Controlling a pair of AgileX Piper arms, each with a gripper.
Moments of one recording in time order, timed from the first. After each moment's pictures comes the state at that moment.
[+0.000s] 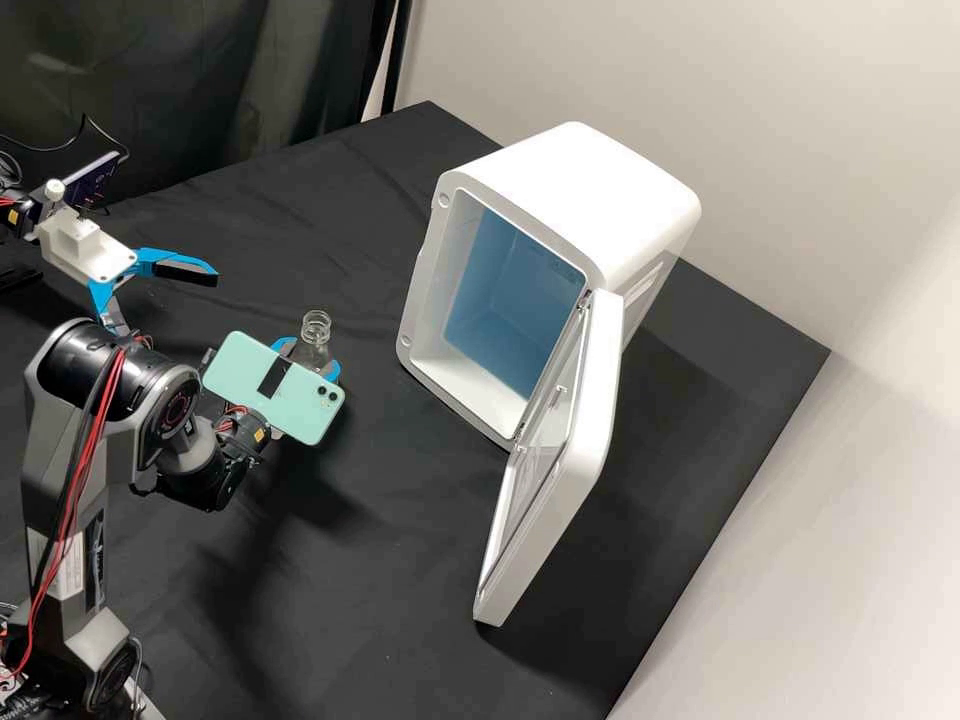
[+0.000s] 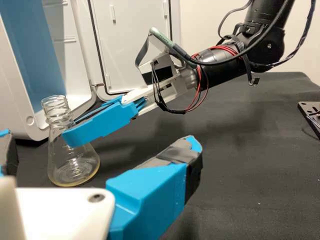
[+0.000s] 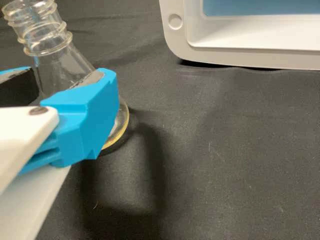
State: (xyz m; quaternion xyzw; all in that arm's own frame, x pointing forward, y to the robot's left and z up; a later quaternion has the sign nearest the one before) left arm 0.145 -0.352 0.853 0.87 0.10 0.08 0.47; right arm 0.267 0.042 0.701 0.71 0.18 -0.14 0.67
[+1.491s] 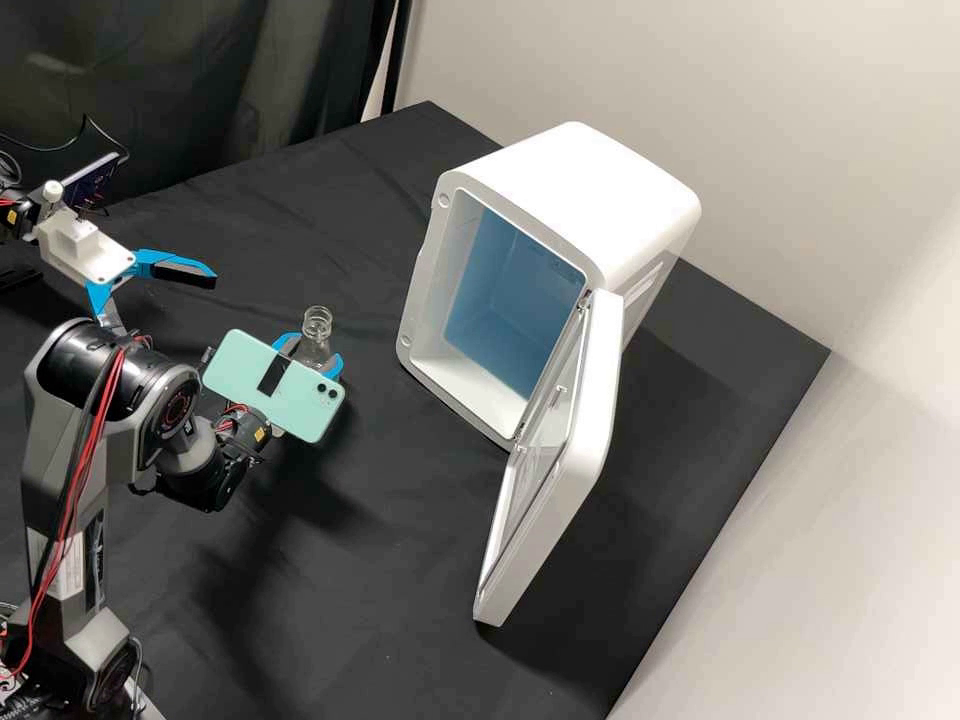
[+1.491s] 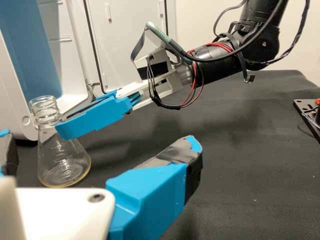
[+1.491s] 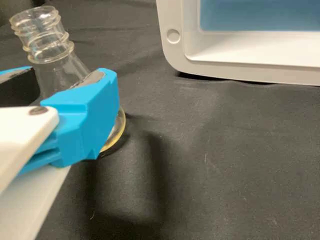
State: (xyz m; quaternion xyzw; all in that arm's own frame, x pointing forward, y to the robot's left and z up) left arm 0.144 -0.352 0.852 0.88 0.10 0.07 0.47; right arm 0.268 0.044 0.703 0.70 0.18 -0.12 0.68
